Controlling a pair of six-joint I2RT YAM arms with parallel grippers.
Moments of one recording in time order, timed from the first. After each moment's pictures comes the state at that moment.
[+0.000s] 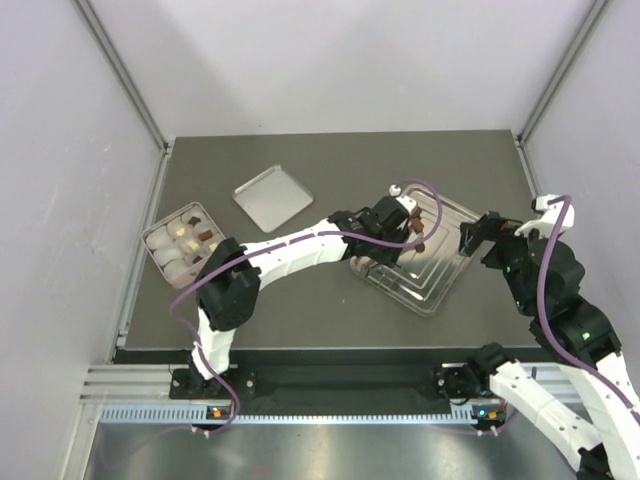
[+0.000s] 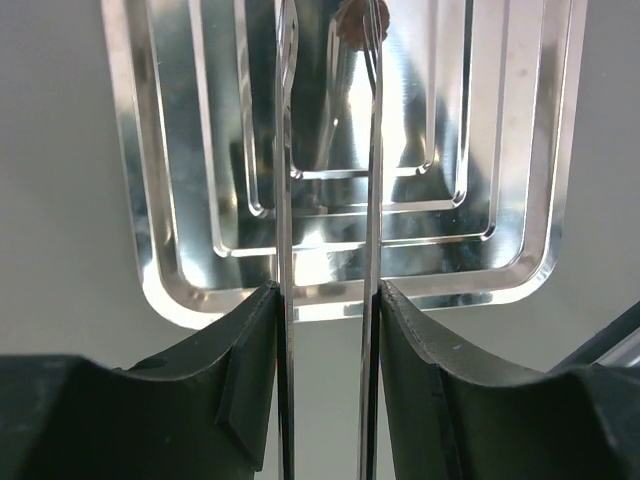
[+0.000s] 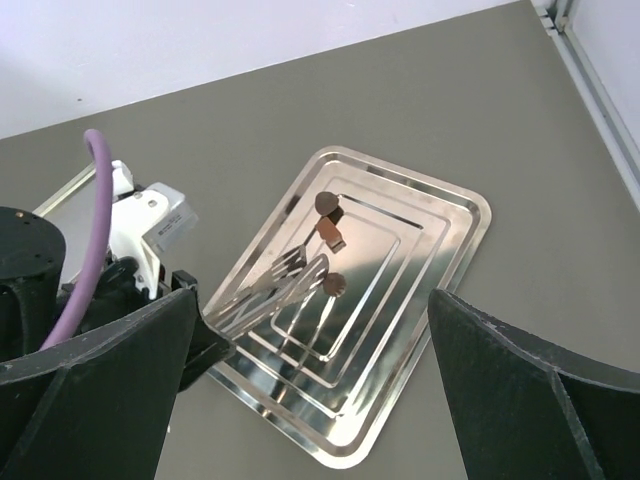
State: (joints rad) left arm -0.99 1.96 1.63 -0.53 -0.10 -0.37; right arm 0.49 0.54 0.99 -0.68 0.46 0.36
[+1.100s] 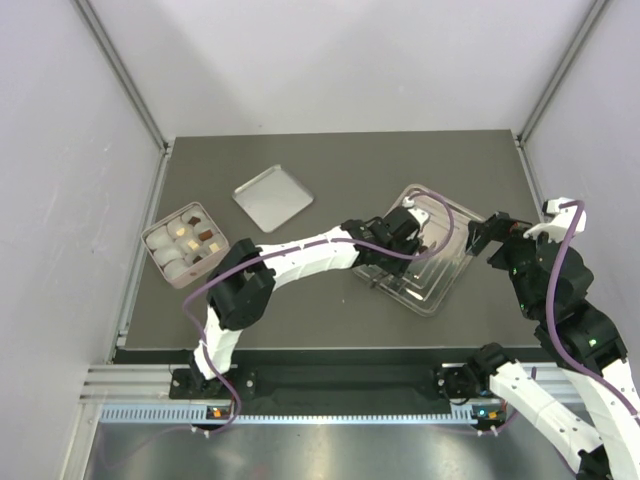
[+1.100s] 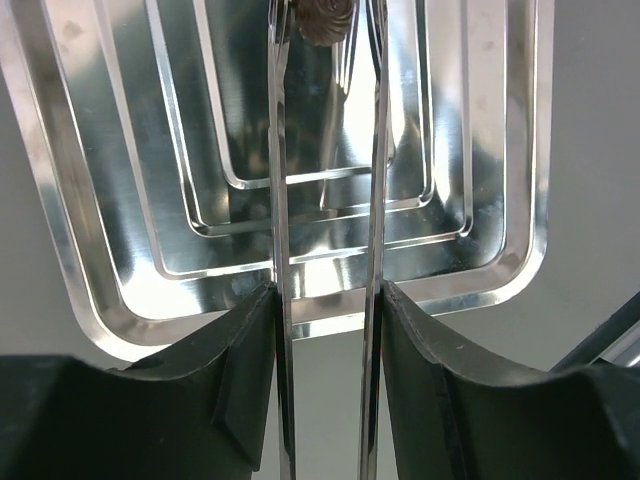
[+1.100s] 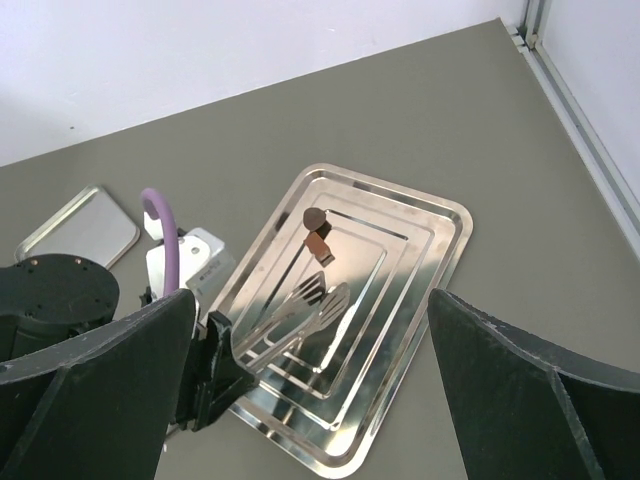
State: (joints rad) left arm -1.03 2.04 1.65 -0.49 -0.05 -0.33; right arm 0.49 0.51 1.00 -0.69 0.52 0.36
